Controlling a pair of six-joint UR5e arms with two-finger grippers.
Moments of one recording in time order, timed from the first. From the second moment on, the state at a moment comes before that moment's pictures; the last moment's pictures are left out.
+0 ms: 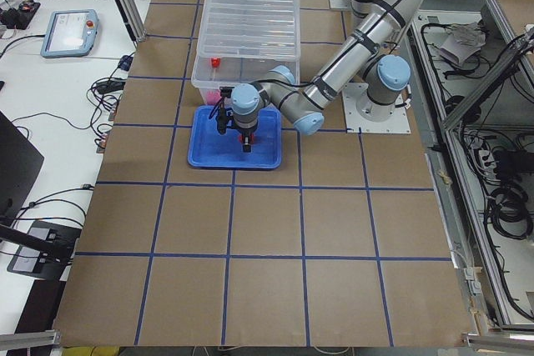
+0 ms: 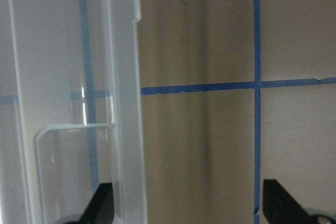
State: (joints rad) left arm -0.91 -1.92 -1.93 -0.99 1.41 0.64; right arm 1.54 -1.51 1.90 -2.02 -1.81 -0.02
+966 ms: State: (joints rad) left arm -0.91 -1.96 -1.93 -0.96 1.42 0.61; right arm 1.42 -1.54 1.90 -2.02 -1.81 -0.25
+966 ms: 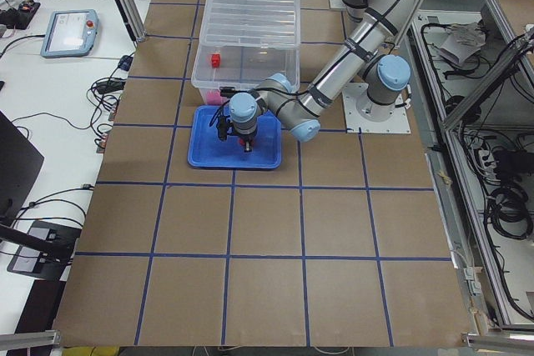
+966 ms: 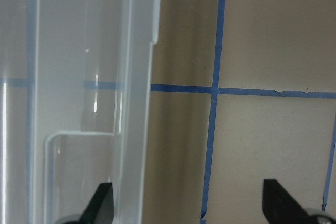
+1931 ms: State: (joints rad) left arm -0.94 -1.80 -1.59 -1.38 1.52 0.60; right arm 1.39 -1.58 1.85 -1.96 -1.76 -0.27
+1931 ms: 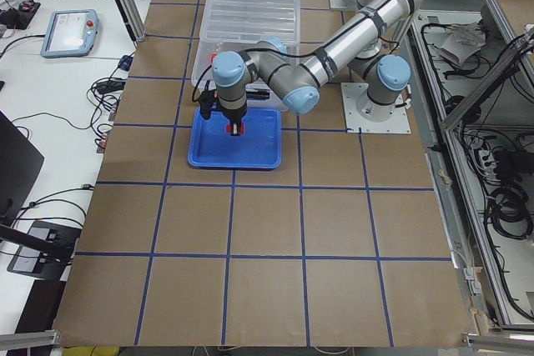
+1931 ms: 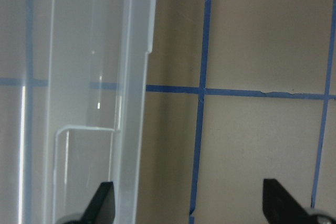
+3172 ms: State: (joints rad) left arm -1.37 -1.71 -1.63 -1.48 1.51 0.09; right arm 1.59 -1.61 1.52 -1.54 -1.59 0.16
